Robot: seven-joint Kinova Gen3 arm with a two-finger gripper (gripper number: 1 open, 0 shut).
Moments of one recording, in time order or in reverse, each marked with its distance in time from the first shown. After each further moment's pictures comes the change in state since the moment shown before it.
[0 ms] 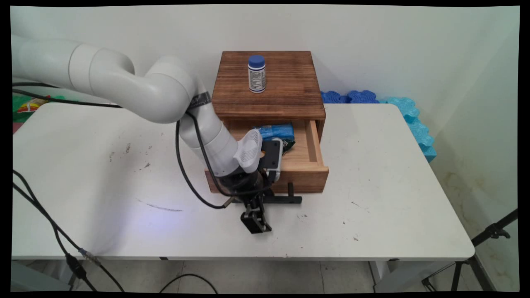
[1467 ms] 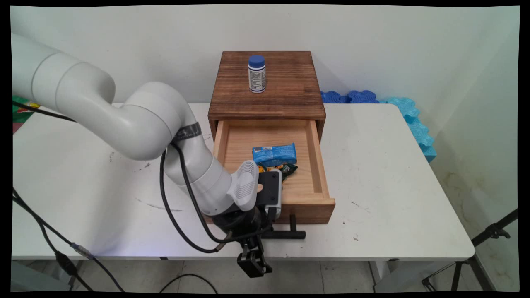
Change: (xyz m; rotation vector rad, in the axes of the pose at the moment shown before) arm 0.004 0.076 -0.002 -0.052 0.015 -0.078
